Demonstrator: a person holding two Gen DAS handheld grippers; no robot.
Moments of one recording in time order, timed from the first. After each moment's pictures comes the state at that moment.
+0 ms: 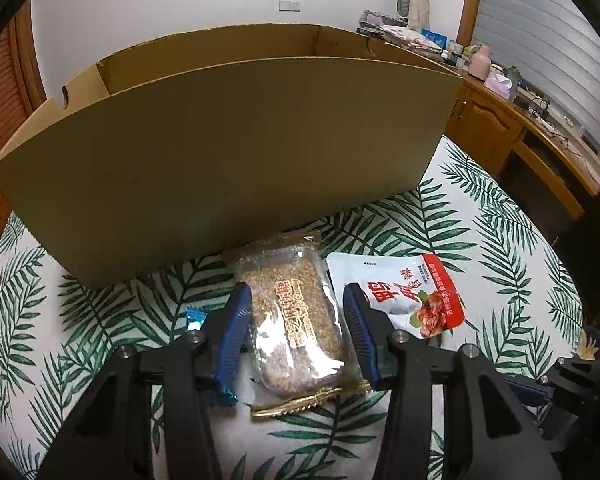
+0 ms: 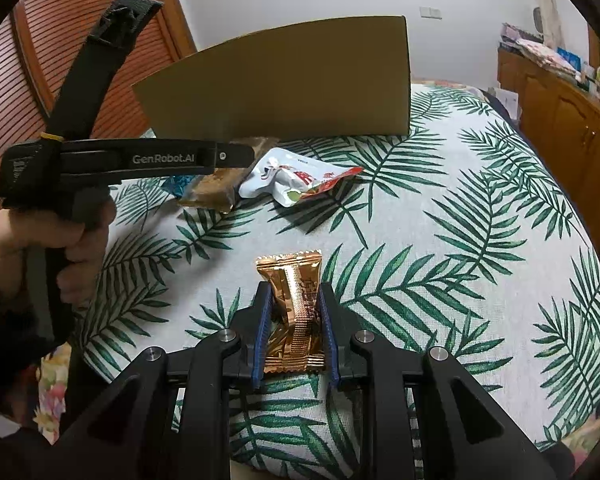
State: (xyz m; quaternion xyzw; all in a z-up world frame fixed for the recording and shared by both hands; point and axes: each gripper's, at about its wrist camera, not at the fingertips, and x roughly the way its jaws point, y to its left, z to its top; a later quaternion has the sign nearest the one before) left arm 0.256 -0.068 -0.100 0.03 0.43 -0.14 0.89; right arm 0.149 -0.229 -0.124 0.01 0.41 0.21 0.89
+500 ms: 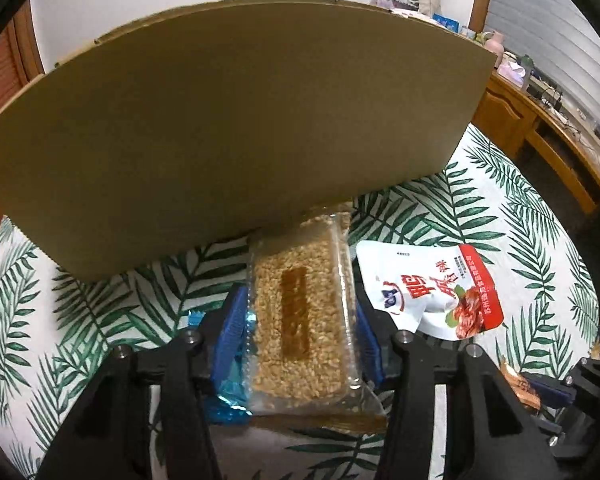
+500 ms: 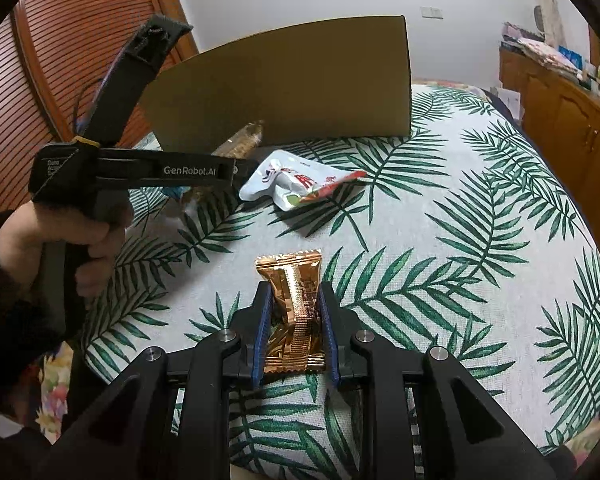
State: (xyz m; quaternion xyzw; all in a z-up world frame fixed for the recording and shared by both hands) left arm 0.266 -0.060 -0.116 0.03 0.46 -0.12 0.88; right arm 0.148 -0.229 -0.124 0.02 0.41 0.21 0.89
